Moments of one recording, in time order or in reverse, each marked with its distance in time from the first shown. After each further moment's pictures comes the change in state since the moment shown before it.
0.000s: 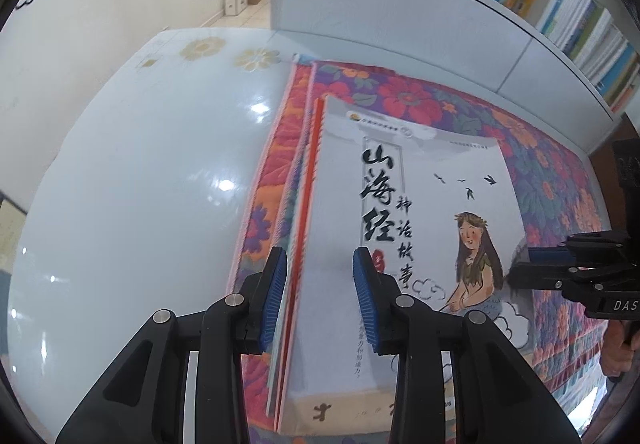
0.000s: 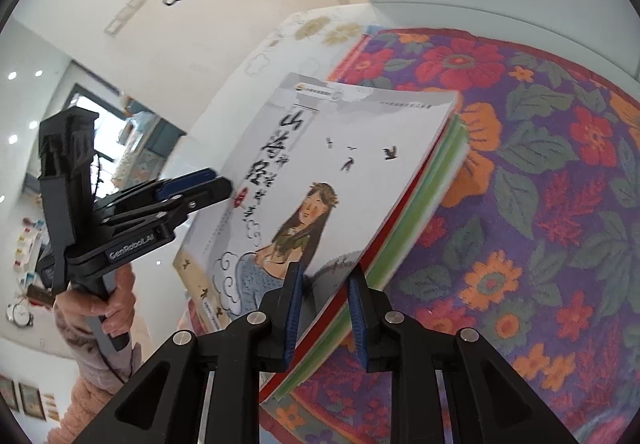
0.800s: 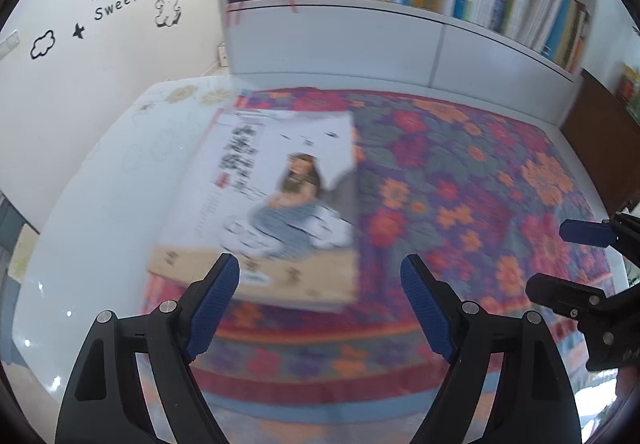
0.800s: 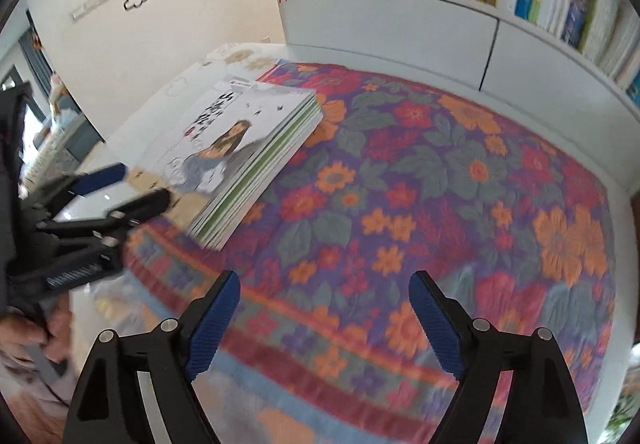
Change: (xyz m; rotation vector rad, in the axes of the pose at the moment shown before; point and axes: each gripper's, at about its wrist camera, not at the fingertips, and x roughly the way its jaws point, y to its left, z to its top) left arm -0.075 -0.145 -0.102 0.111 -0.175 0.061; right arm -0.119 0.013 -0.154 -0.036 -0.204 -0.398
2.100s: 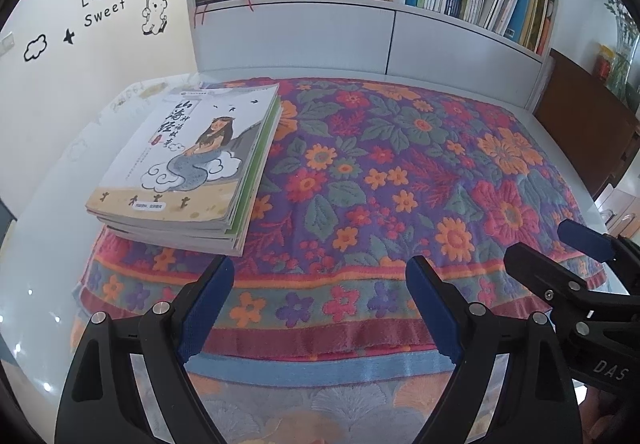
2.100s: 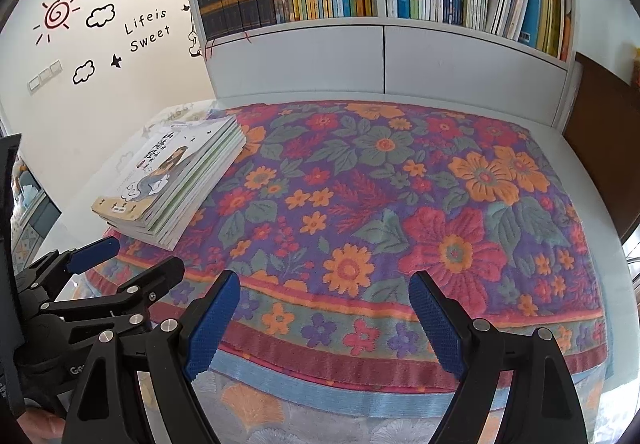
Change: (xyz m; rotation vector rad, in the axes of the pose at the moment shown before) left arm -0.007 -0.073 -0.057 0.005 -0.052 -0.034; right arm -0.028 -0.020 -0.088 0.205 -0.226 -0.177
